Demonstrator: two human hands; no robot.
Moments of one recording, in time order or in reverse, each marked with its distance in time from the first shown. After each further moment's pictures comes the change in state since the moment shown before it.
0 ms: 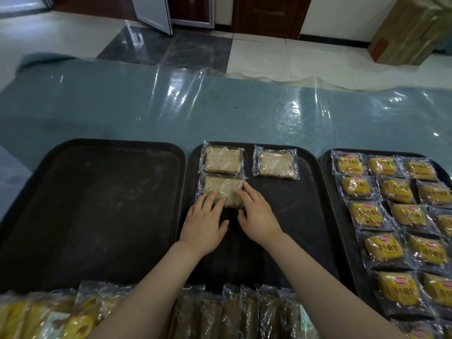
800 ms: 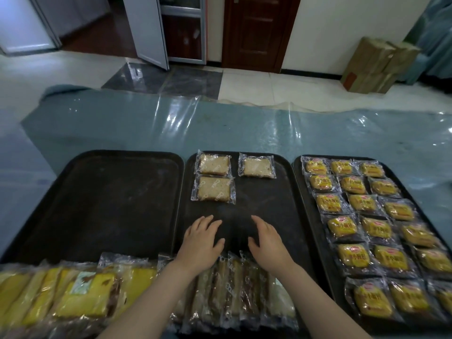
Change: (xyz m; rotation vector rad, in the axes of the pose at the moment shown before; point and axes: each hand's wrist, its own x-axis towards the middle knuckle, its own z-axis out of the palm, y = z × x) left_hand -0.105 0.044 -0.021 -0.176 -0.093 -0.037; right_hand -0.146 -0.013 -0.032 0.100 0.044 0.188
